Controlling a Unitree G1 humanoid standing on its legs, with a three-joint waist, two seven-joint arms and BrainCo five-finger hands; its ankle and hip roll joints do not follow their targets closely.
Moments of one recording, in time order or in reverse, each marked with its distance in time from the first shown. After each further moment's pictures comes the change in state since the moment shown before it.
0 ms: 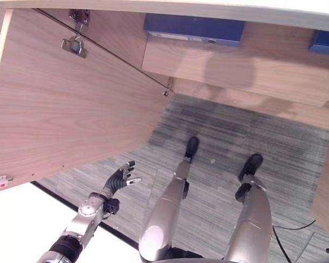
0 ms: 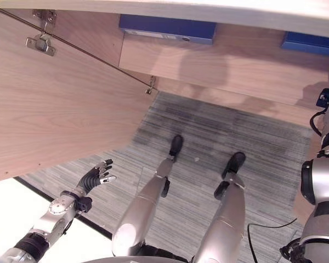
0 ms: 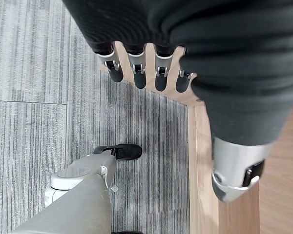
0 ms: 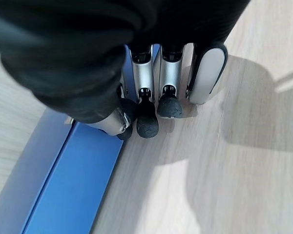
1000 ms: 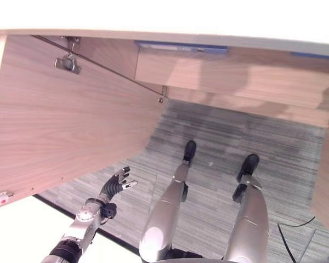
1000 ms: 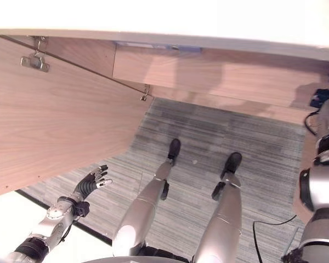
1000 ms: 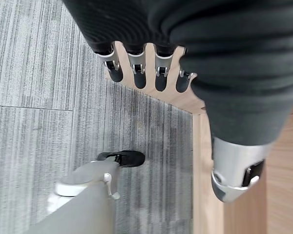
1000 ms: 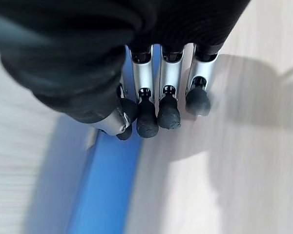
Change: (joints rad) left arm 0.013 -0.075 0.112 0.094 -0.011 0.002 0.008; right arm 0.368 0.125 -0.246 -0.486 0.085 -0.057 -0.049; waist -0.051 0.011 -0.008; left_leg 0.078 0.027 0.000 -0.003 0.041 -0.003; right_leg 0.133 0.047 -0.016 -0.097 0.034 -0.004
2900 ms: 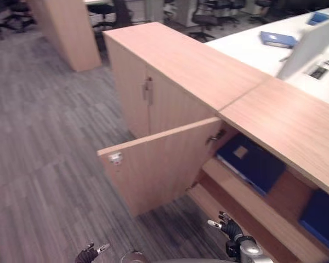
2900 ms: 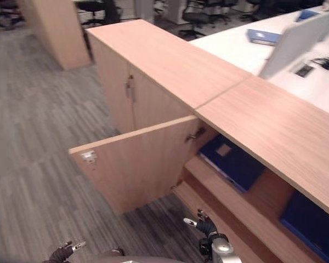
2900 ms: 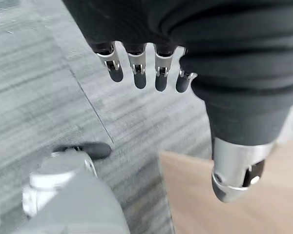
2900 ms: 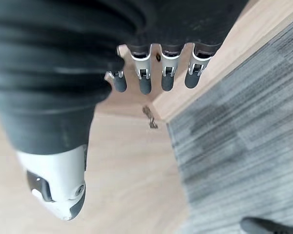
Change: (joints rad) left arm 0.141 -0.126 0.285 0.626 0.281 0.080 0.084; right arm 0.853 0.627 0.250 0.001 -0.215 0.092 0.291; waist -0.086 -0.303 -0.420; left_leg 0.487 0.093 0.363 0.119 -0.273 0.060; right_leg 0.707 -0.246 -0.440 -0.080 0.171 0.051
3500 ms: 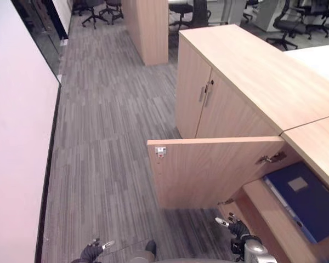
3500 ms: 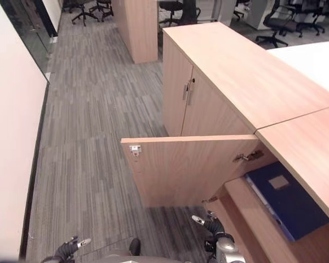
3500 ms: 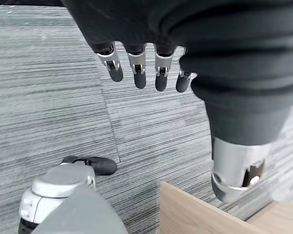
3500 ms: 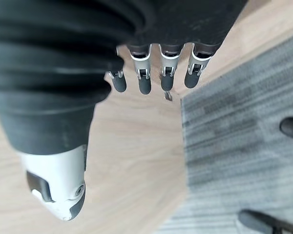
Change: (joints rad) left arm 0.020 -0.027 -0.031 -0.042 -0.014 -0.019 0.011; right arm -0.028 -0.001 -0.096 0.074 0.012 -0.009 -0.041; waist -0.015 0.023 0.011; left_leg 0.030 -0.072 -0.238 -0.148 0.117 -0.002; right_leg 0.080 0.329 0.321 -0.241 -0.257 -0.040
